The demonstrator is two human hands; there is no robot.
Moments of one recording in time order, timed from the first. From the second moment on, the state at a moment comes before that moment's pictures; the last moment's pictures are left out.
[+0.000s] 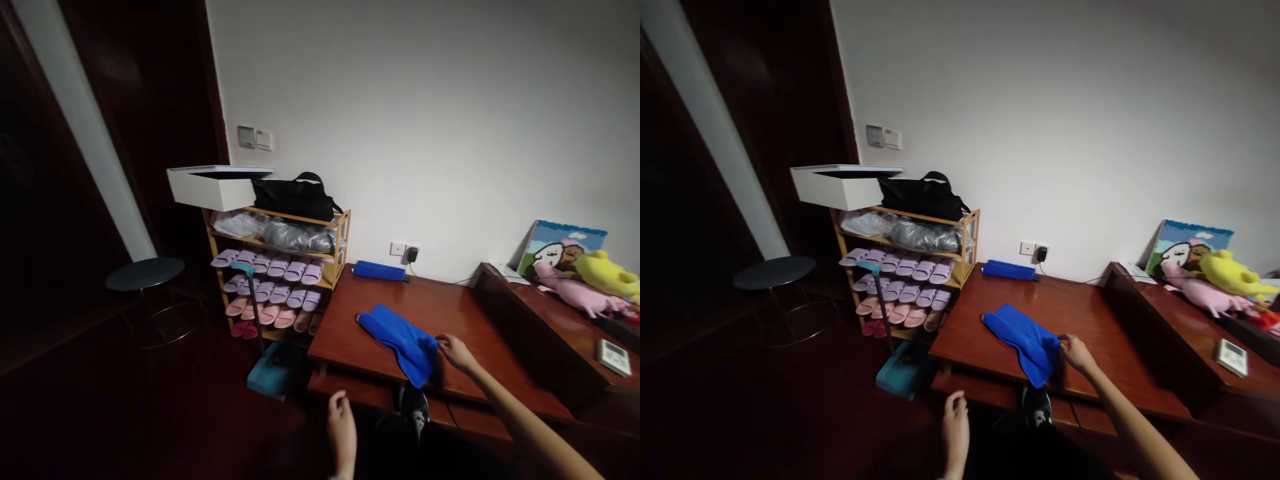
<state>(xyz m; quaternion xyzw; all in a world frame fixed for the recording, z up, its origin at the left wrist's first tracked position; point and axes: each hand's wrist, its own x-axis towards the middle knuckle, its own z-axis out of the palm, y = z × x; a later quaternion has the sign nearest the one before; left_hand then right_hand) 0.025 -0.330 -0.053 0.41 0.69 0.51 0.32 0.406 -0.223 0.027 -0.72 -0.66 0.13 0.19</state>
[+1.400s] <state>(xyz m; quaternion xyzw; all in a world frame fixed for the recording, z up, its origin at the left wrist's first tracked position) 0.015 -0.198 0.052 0.70 0.69 0.15 0.10 0.539 -0.257 -0.024 -0.81 -0.58 -0.07 0.00</state>
